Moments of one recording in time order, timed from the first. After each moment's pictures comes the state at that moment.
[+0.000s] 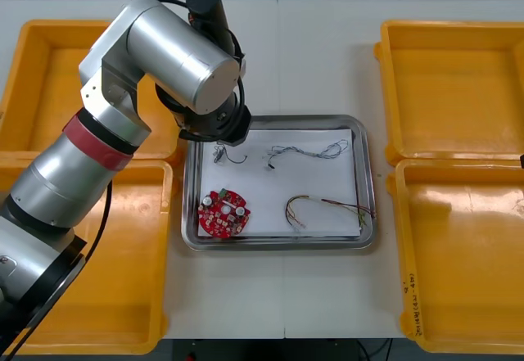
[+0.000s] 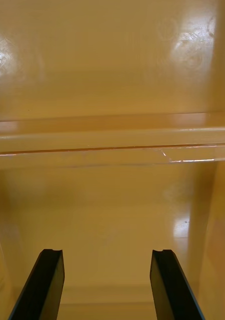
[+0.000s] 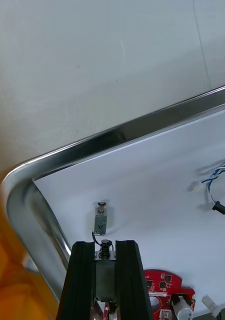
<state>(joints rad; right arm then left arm) -0.33 -0.82 -0.32 -1.91 -0.86 1.92 1.37 -0.86 0.35 -0.46 -1.57 0.48 1.68 -1.18</state>
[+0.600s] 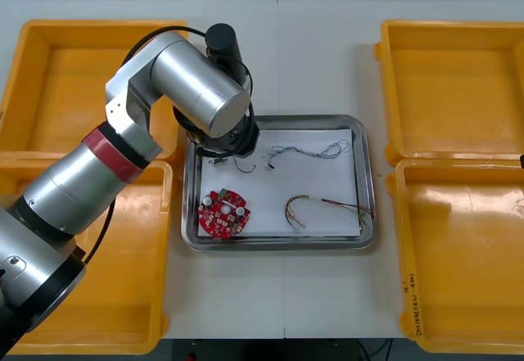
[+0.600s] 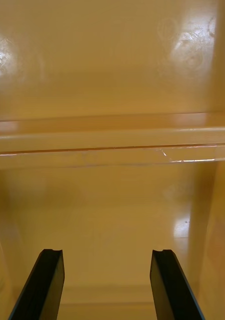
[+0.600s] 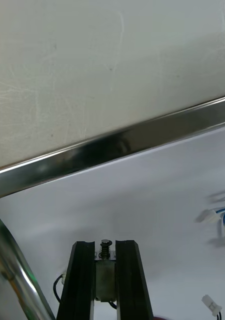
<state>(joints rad) -0.33 -0.82 -0.32 -1.91 -0.86 1.92 1.37 -0.86 0.35 -0.57 -1.45 0.49 1.52 -1.09</state>
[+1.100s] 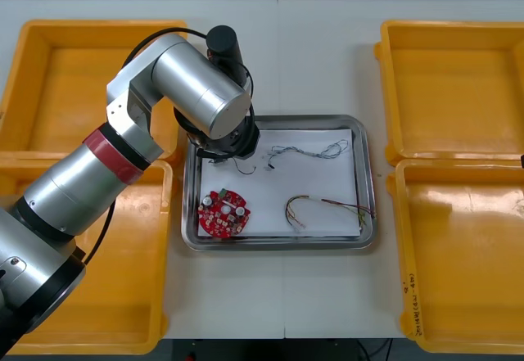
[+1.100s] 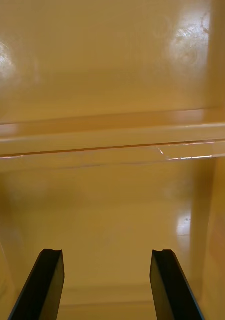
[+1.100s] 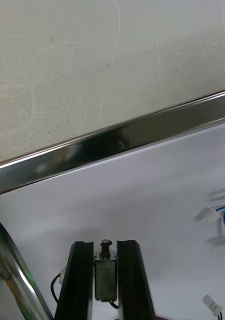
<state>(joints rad) -0.33 -0.82 -0.32 -1.91 -0.85 1.92 1.34 -0.86 0.35 -0.57 -1.45 0.49 1.52 -1.09</state>
